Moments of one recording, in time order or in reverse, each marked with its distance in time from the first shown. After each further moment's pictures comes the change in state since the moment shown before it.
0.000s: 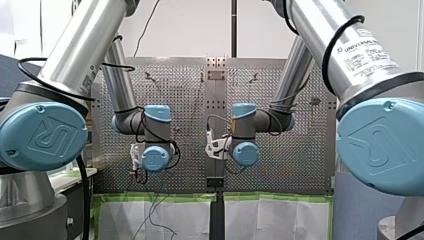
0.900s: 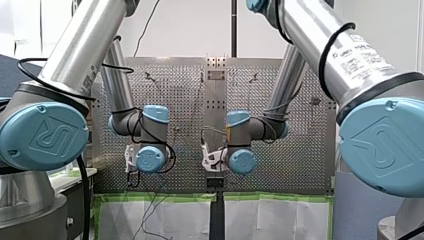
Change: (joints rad) left arm 0.009 0.002 -0.027 -0.078 0.000 0.027; right arm 0.029 0.085 -0.044 0.085 0.012 -0.075
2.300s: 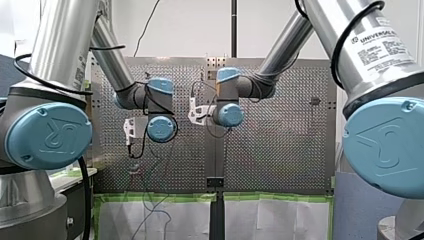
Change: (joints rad) left arm 0.052 0.221 0.126 -0.226 -0.163 0.018; right arm 0.026 -0.193 -0.221 0.282 -0.140 0.151
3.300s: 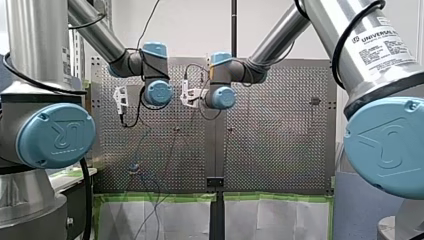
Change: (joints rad) left arm 0.055 0.256 0.102 -0.256 -0.118 0.001; right arm 0.014 0.004 -0.185 0.147 -0.103 0.057
